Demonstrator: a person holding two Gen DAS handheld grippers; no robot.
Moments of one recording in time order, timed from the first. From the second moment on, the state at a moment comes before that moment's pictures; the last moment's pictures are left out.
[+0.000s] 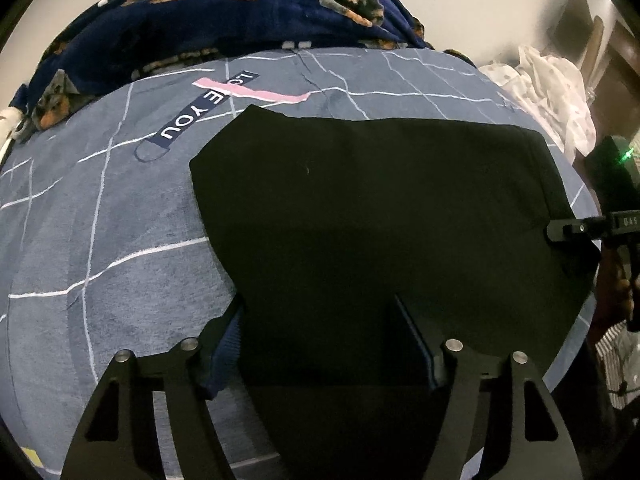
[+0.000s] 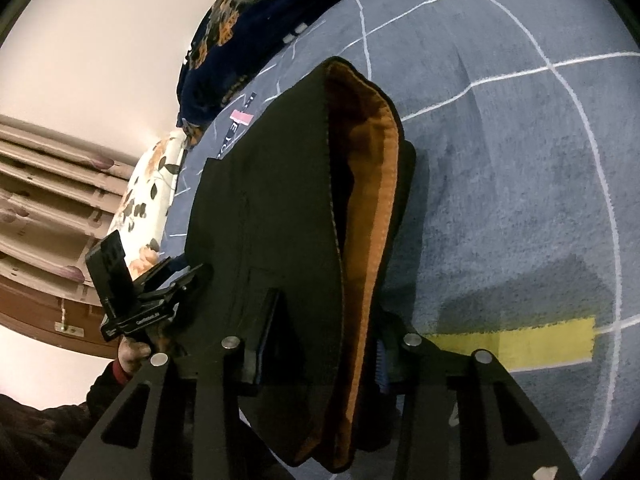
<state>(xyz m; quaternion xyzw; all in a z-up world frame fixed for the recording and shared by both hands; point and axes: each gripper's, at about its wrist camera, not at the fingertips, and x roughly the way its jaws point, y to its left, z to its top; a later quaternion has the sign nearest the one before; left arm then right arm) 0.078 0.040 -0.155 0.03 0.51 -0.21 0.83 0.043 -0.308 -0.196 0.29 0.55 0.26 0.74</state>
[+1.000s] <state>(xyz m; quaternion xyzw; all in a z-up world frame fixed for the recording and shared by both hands) 0.129 0.075 -0.175 -0.25 0.60 -0.47 0.60 0.047 -0.306 -0.195 0.32 0.55 0.29 0.71</state>
